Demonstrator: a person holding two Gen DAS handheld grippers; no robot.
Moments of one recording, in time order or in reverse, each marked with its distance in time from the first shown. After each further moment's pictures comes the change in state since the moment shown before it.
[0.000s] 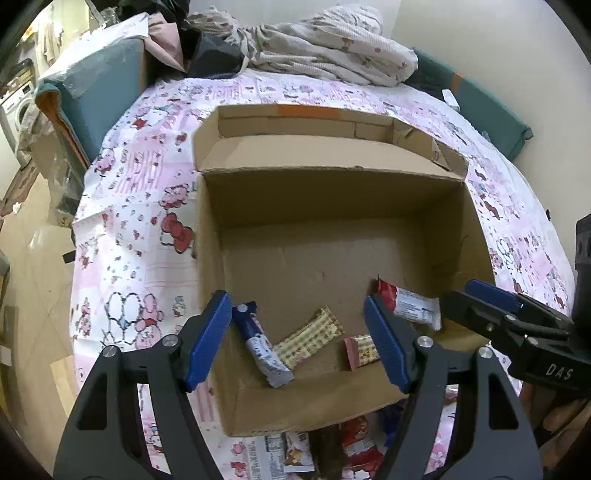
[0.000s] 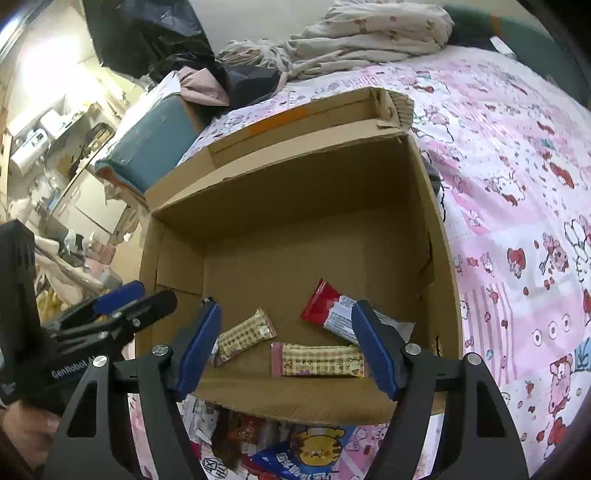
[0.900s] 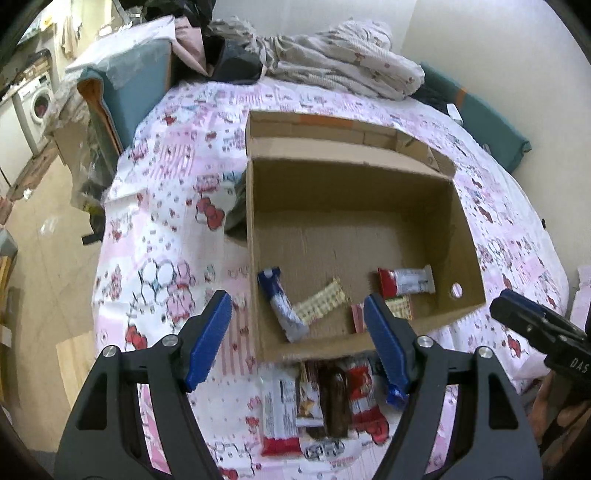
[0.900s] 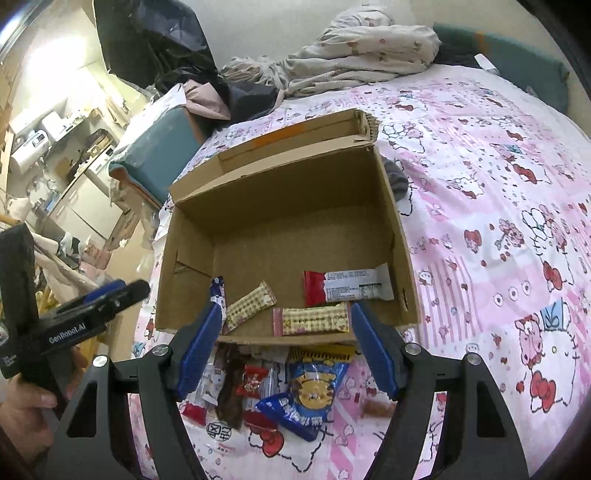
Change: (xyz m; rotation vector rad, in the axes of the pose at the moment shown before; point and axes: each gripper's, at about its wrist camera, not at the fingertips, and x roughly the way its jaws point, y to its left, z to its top) left arm -0.054 0.017 -0.037 -0.047 -0.016 0.000; right arm -0.065 0.009 -0.037 0.010 -0.067 -0.033
